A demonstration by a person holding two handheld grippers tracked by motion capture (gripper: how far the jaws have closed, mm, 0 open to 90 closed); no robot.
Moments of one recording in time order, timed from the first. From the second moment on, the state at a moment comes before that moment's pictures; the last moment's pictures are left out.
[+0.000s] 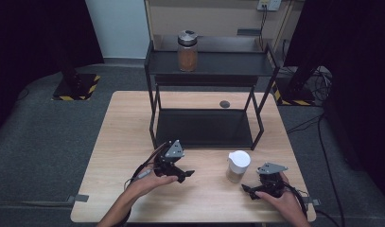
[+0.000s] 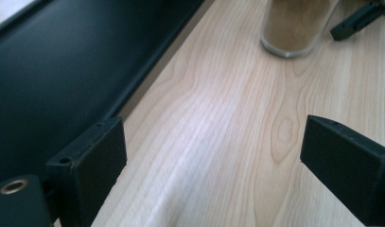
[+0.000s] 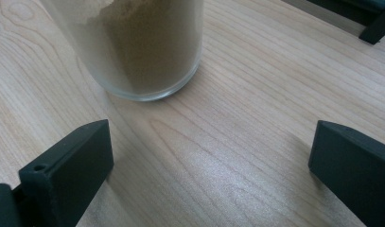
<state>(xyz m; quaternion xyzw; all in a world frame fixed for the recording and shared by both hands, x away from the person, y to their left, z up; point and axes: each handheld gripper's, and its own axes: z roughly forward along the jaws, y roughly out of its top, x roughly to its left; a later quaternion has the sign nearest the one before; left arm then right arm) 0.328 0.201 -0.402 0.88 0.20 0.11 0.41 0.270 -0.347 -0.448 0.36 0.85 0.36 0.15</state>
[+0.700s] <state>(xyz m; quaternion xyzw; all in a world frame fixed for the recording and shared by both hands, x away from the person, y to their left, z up) 0.284 0.265 -0.428 0.86 0.28 0.13 0.40 0.269 -0.347 -0.448 0.36 0.85 0.36 0.16</state>
